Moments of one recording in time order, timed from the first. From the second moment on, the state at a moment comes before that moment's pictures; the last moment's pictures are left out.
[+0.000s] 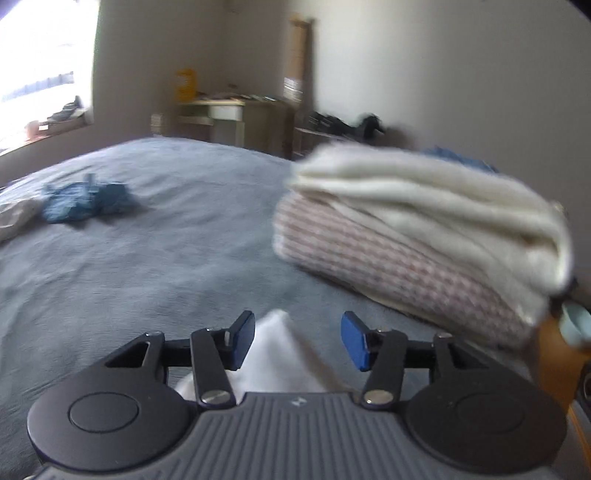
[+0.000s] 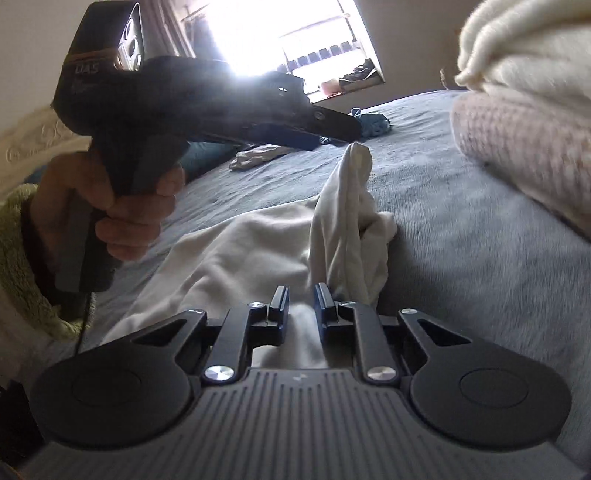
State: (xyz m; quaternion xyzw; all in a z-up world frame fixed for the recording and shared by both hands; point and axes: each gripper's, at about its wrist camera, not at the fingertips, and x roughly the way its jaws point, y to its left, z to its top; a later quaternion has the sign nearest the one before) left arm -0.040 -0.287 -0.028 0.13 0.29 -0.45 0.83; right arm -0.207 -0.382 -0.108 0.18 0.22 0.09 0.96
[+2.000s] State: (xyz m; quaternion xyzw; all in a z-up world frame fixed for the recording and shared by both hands) left arm -0.204 -0.023 -0.098 -0.12 0.39 -0.27 0.87; right arm -0.278 -0.337 -0.063 0.18 0.25 0.02 0.95
